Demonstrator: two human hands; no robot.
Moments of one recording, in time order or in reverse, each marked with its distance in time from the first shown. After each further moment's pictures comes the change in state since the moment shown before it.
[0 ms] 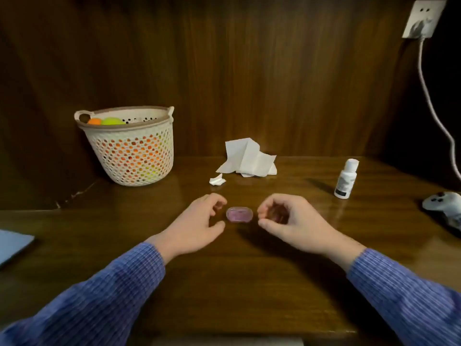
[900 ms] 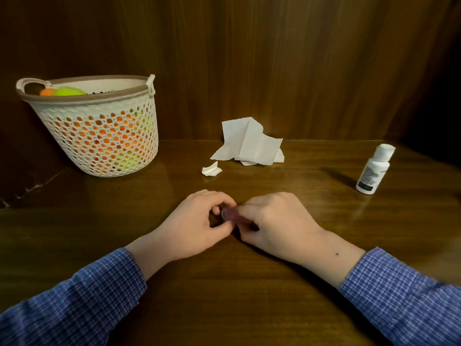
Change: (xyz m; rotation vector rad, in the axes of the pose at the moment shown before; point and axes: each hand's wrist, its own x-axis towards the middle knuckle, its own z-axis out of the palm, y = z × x) left_hand 0.032 -0.005 0.013 -0.005 0.016 0.115; right_hand 0.052 0.013 0.035 -0.698 -0.054 -0.326
